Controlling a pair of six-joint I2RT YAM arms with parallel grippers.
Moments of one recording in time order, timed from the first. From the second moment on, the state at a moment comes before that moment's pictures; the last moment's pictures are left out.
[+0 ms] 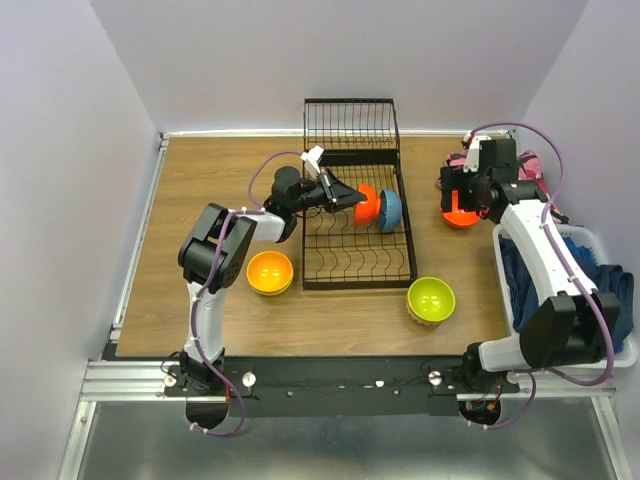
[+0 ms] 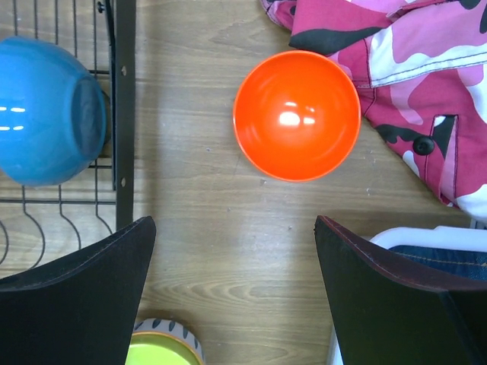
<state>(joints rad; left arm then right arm) -0.46 2.07 1.17 0.93 0.75 -1.28 0.06 1.40 1.27 -0.67 0.03 -0.06</state>
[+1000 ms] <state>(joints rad) -0.50 2.25 1.17 1.18 0.63 -1.55 0.06 1.49 1.33 -0.71 0.05 -0.11</state>
